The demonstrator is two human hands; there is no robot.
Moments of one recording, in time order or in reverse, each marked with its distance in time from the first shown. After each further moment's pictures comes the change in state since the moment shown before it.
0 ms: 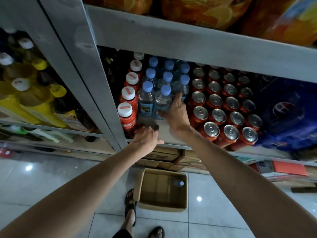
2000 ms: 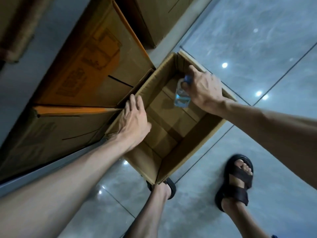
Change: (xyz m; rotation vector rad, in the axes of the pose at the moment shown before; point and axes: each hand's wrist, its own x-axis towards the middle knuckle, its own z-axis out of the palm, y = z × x) left_hand 0.102 0.116 0.661 0.227 -0.503 0.416; right_hand -0.290 0.658 0.378 -0.109 0.124 0.903
